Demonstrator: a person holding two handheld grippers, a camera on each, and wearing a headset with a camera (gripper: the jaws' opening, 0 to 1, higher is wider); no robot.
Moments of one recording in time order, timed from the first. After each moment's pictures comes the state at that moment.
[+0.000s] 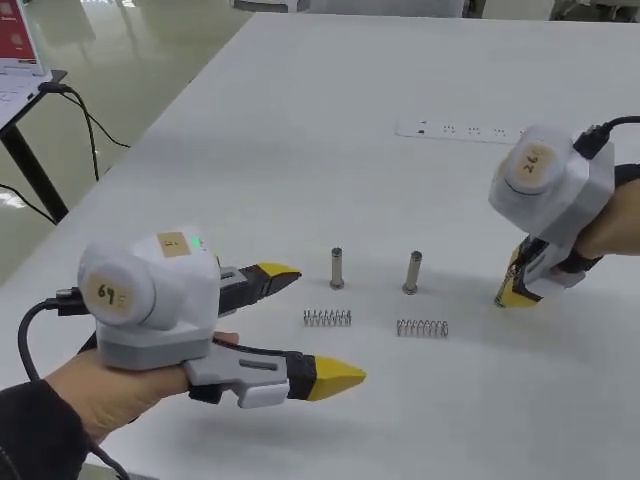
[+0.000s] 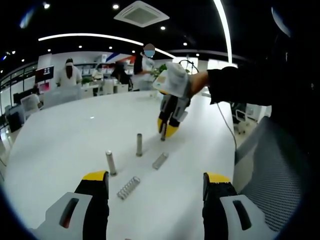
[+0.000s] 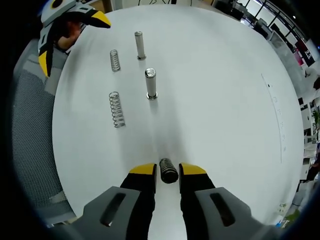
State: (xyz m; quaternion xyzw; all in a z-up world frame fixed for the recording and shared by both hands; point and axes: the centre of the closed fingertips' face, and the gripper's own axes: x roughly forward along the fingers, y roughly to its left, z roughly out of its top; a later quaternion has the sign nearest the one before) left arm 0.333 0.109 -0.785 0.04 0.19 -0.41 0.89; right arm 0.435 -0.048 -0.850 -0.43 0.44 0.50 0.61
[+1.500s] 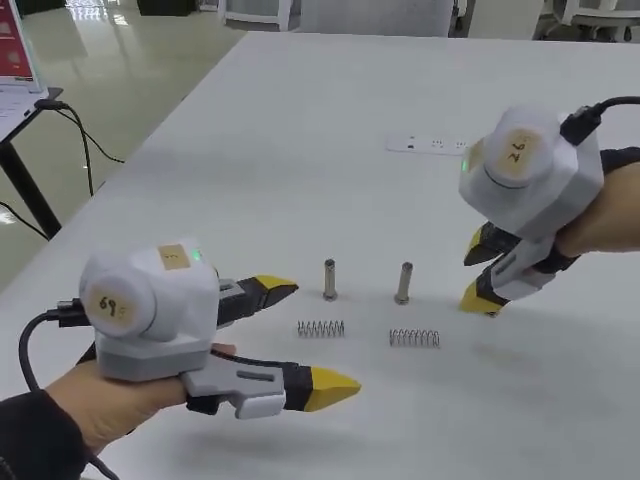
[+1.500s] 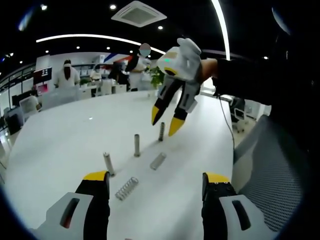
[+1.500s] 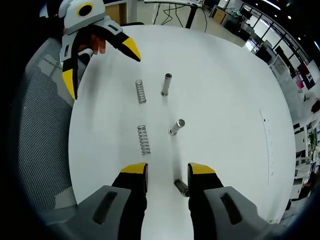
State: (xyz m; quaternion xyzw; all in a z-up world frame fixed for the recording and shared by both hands) left arm 0.331 0.106 -0.784 0.05 0.19 -0.41 0.89; right arm 0.402 0.001 -0.806 -0.44 0.37 0.54 0.61
